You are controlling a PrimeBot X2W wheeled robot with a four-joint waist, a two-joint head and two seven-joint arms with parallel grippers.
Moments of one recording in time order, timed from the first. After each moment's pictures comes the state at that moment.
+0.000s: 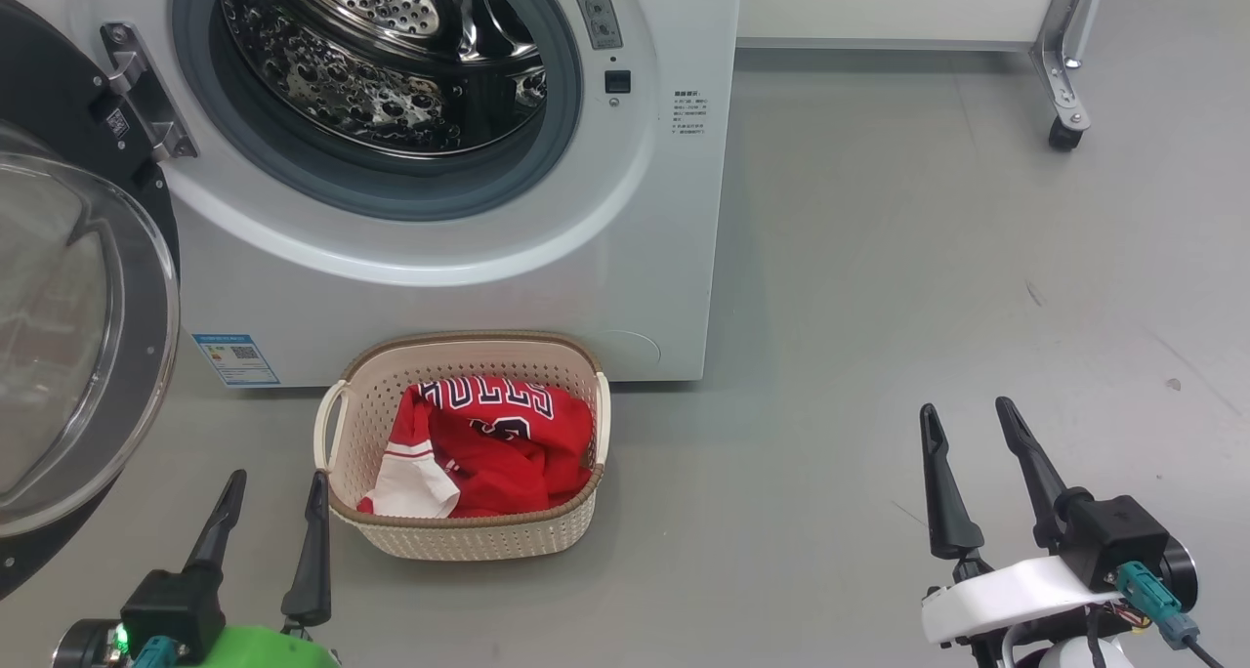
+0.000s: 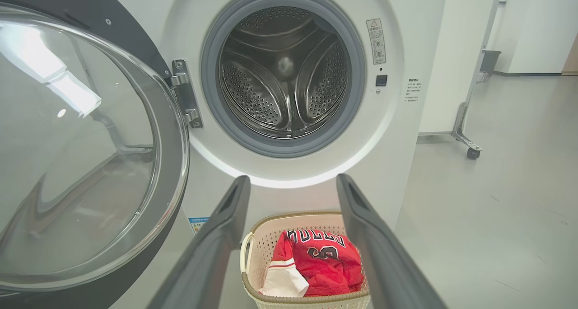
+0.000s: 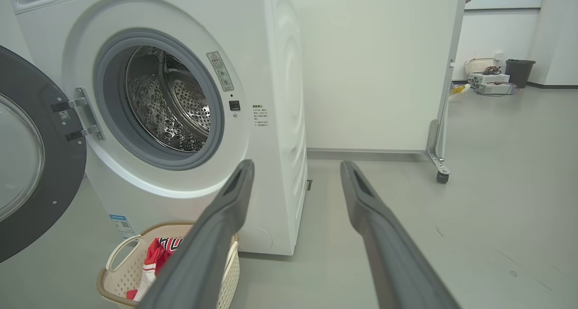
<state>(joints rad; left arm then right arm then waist) 0.05 0.05 0.00 0.18 -0.21 -0.11 -0.25 0.07 -0.04 0.15 0.07 0.24 -0.01 -0.25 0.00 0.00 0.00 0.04</state>
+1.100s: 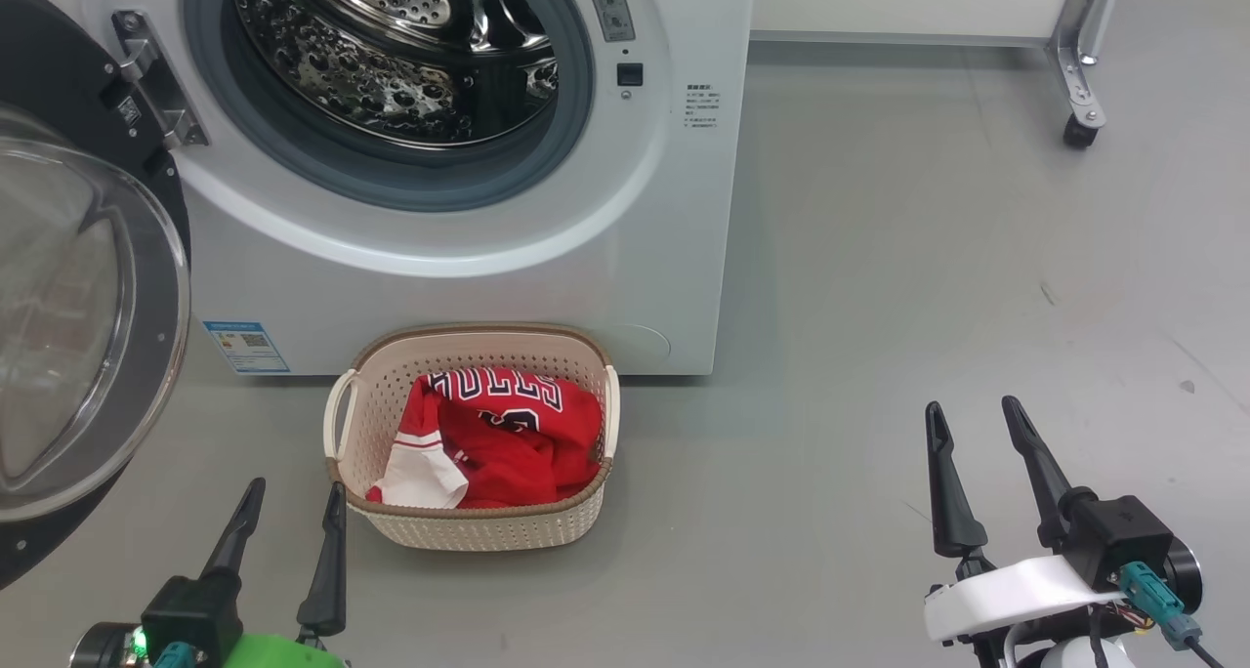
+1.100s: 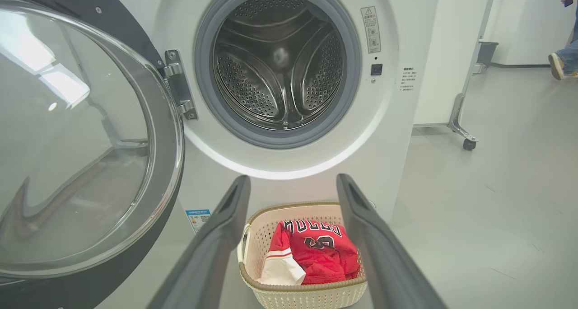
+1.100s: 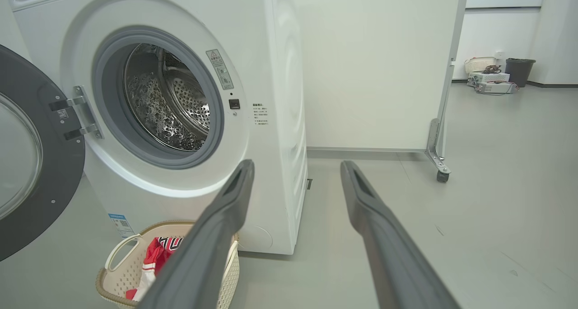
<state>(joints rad) 0.06 0.05 -0.02 0.18 -0.19 -0.12 -0.25 0.07 -0.04 0.14 0.06 0.24 0.00 -0.25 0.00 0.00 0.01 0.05</state>
